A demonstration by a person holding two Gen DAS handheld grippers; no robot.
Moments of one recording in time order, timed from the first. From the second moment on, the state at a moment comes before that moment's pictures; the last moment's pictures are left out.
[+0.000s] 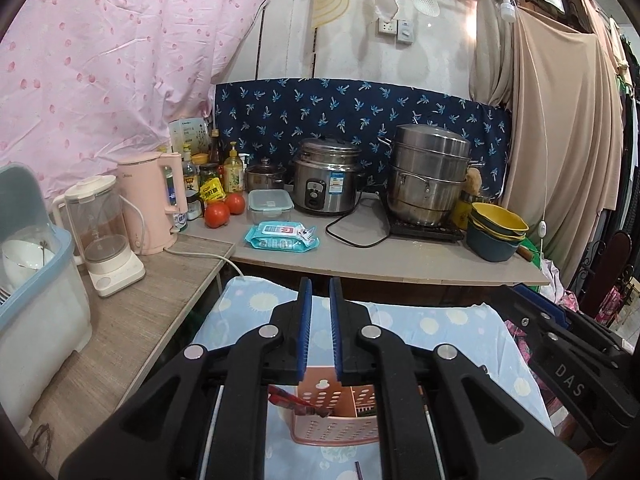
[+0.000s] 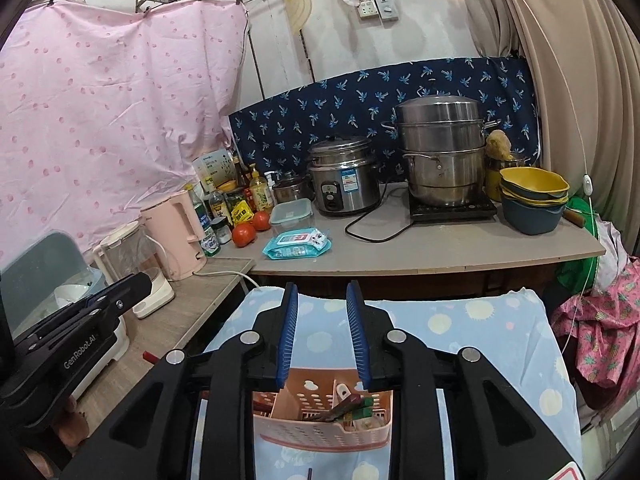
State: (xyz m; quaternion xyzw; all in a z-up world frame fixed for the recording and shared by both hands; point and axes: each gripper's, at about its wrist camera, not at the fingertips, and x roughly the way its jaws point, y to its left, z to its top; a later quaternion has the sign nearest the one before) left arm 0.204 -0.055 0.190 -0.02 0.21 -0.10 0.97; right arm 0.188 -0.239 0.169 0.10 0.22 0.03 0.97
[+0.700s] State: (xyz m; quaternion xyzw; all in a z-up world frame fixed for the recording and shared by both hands) left arm 0.161 -0.050 0.157 0.00 0.23 -0.10 0.97; right arm 0.125 -0.215 0.137 0.07 0.24 0.03 0.97
